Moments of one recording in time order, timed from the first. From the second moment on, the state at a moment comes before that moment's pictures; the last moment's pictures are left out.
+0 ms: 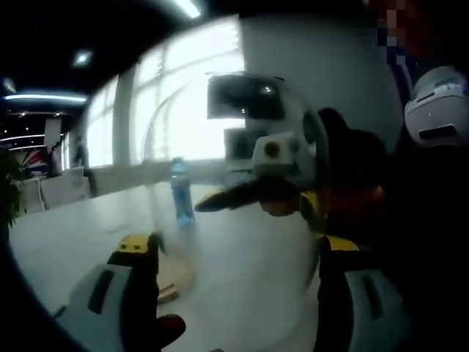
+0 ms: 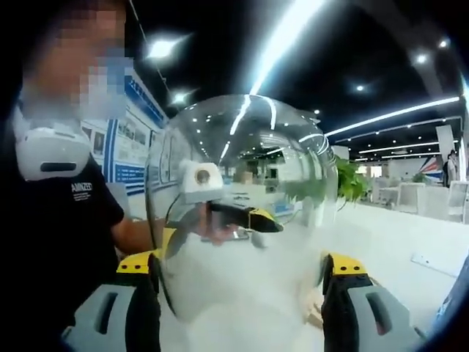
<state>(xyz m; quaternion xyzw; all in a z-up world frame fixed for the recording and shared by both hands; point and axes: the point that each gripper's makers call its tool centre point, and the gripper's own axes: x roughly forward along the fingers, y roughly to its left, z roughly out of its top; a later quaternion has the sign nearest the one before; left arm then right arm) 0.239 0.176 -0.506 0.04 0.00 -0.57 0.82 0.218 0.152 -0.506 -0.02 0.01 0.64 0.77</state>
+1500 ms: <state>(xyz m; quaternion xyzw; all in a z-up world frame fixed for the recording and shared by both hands) 0.281 0.272 -0.544 0.00 0.07 -0.43 0.90 0.256 0.062 -0.533 -0.05 0.03 0.55 0.83</state>
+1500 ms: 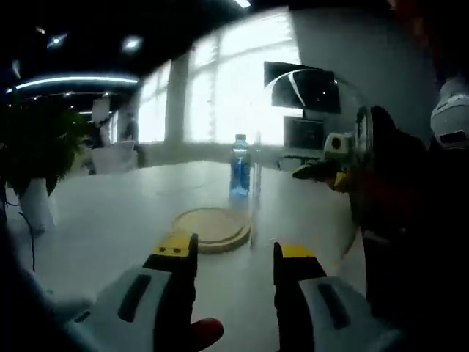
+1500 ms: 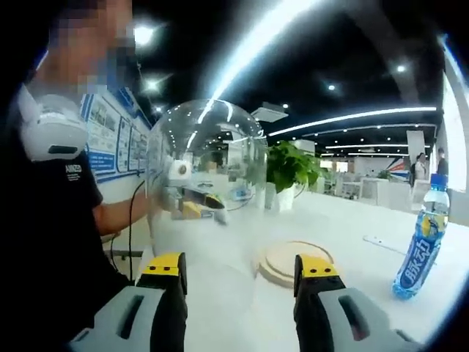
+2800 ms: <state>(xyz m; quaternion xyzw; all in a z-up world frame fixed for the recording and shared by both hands) 0.391 0.245 -0.534 -0.04 0.06 -0.38 0.92 0.332 0.016 -0.526 0.00 0.03 0.37 0.93</state>
